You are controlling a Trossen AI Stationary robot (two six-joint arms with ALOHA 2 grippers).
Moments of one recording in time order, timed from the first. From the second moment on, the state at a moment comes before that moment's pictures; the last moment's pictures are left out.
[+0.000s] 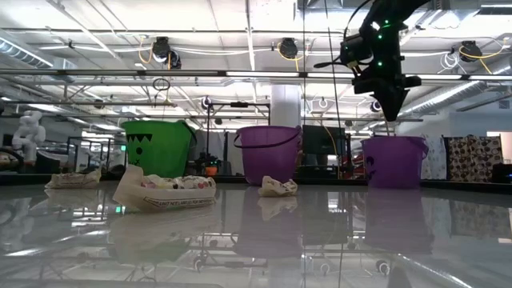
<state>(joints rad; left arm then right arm) 0.25 1.02 1.45 -0.69 -0.07 -0.02 -0.85 1.54 1.41 -1.33 0.26 0.20</state>
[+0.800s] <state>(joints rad) 0.25 0.79 0.98 -0.86 0.03 -0.30 -0.20 1.57 1.41 -0.56 -0.21 0.12</state>
